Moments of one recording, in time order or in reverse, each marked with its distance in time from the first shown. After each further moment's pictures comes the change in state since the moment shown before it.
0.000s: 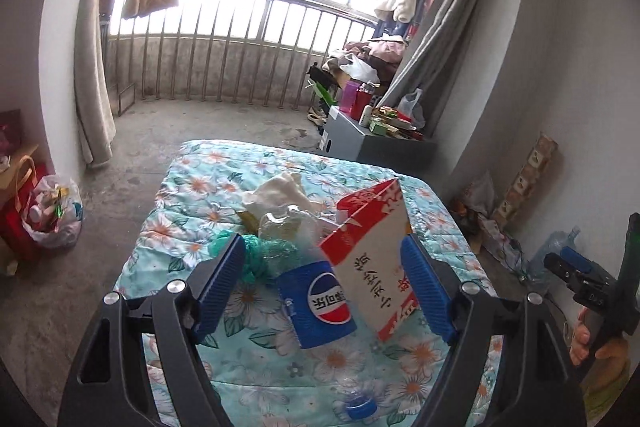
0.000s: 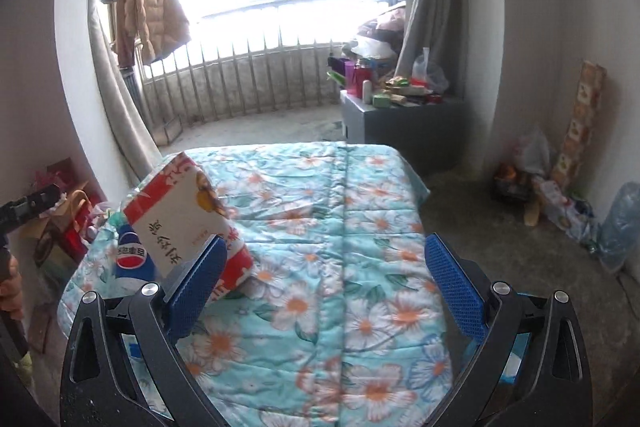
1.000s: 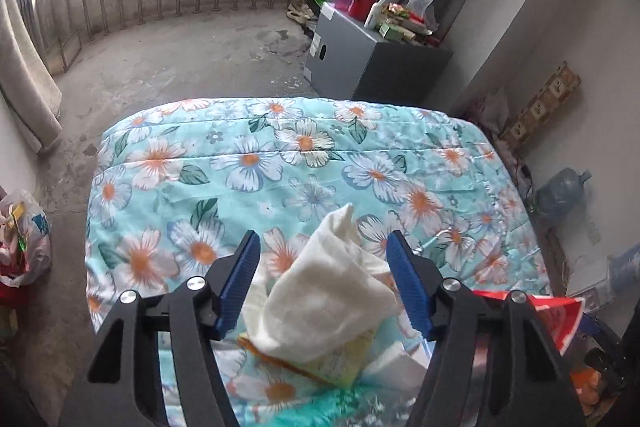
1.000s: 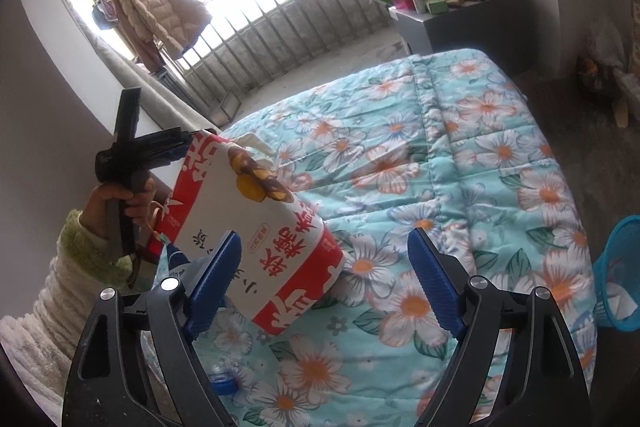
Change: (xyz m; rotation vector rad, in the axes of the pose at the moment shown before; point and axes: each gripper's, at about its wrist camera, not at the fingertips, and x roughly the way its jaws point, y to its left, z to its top) left arm 0.272 0.043 0.108 0.111 0.456 -0.061; right arm 0.092 0.016 -0.007 0.264 0.264 0.298
